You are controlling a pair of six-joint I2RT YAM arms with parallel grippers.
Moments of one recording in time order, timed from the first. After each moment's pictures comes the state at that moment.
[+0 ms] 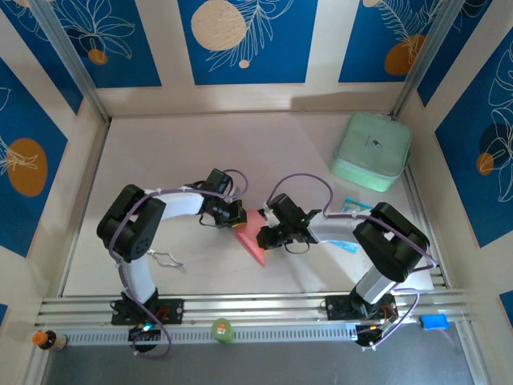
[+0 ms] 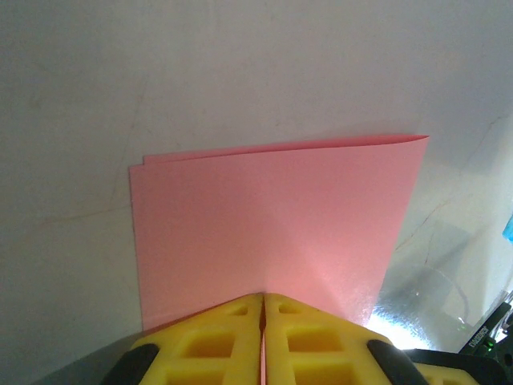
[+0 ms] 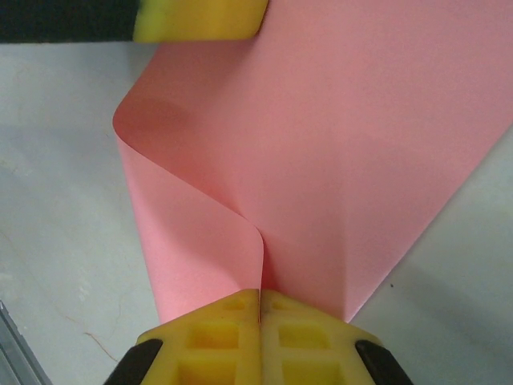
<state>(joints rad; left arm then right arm) -0.56 1.83 0.97 -0.28 0.53 -0.70 0.78 1.61 0.68 -0.09 -0.38 0.53</state>
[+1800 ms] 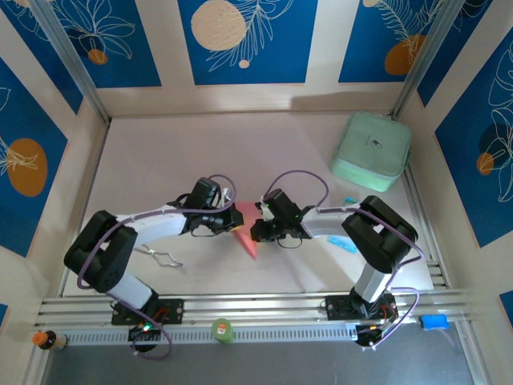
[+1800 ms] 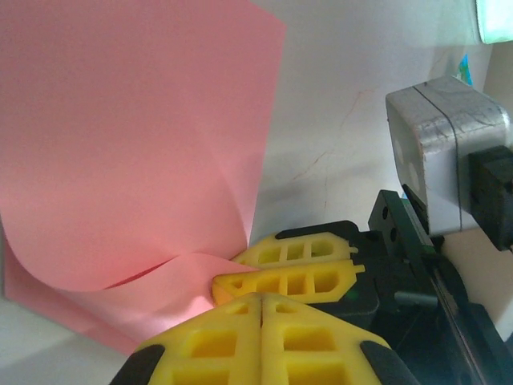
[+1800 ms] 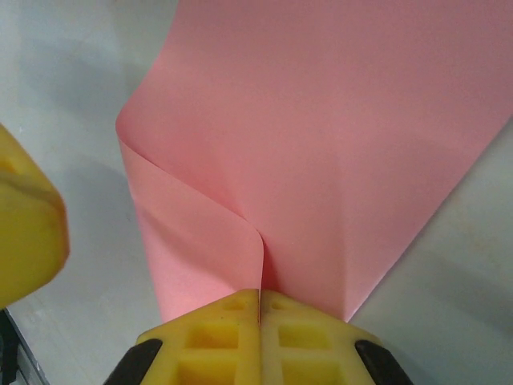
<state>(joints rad) -0.59 1.55 0.72 -0.05 0.54 -0.88 0.76 1.71 0.75 0.00 -0.38 0.63</state>
